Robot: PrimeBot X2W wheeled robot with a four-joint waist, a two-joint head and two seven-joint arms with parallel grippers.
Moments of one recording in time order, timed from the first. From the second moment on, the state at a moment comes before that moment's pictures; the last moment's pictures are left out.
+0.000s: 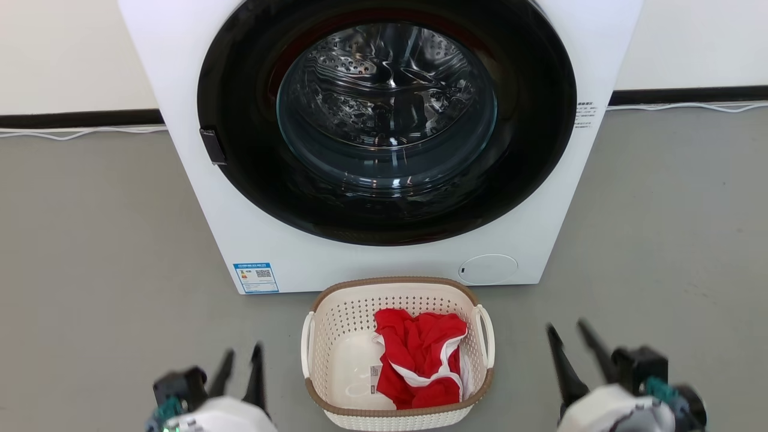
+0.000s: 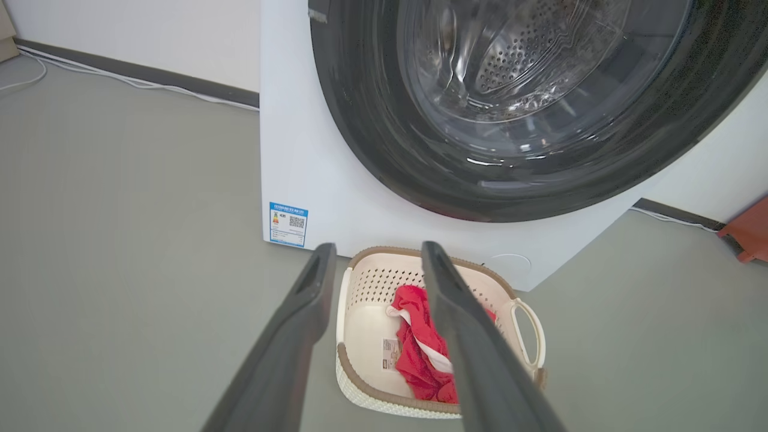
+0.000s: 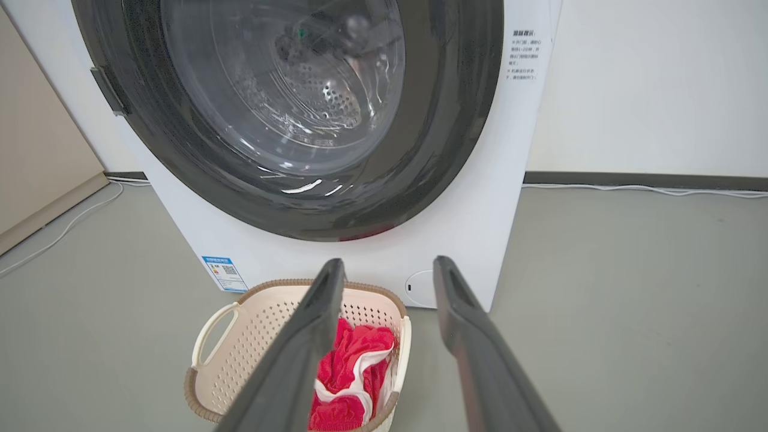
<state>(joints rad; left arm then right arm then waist) -0.12 0.05 -0.11 0.56 -0.40 0.01 -0.26 -0.14 -0.05 0.02 0.57 0.06 0.12 -0.25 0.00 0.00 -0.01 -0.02</state>
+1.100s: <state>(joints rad) -0.08 0.04 -0.07 0.52 -0.70 -0.02 -0.16 -0.11 -0.05 -0.01 0.52 0.44 0.12 -0.16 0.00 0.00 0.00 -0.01</state>
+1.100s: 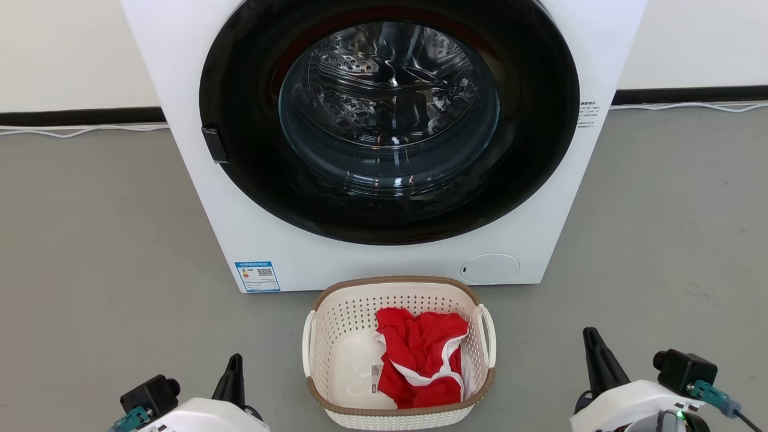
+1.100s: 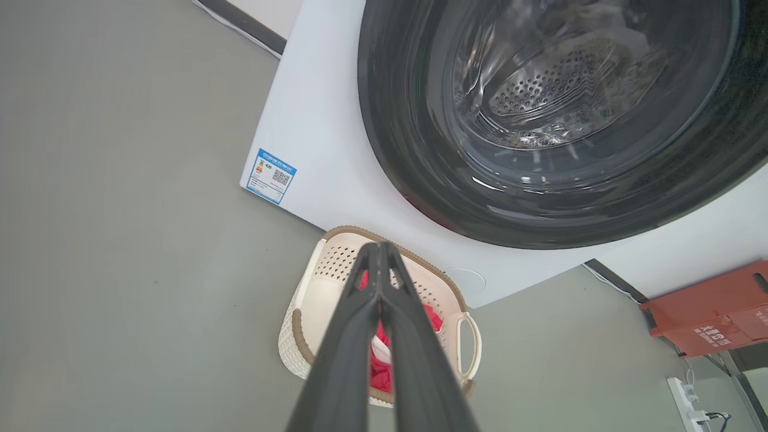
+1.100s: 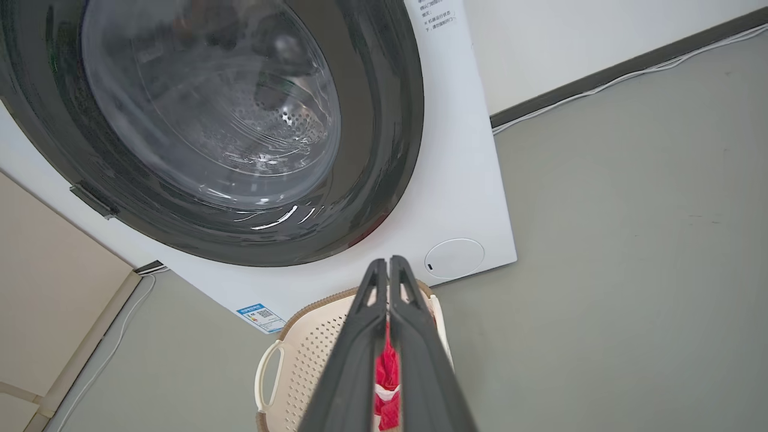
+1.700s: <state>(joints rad) -0.08 0.04 -0.04 0.47 -0.86 -0.04 -0.11 -0.11 -0.05 -0.03 0.48 0.65 0.12 -0.11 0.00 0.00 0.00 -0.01</state>
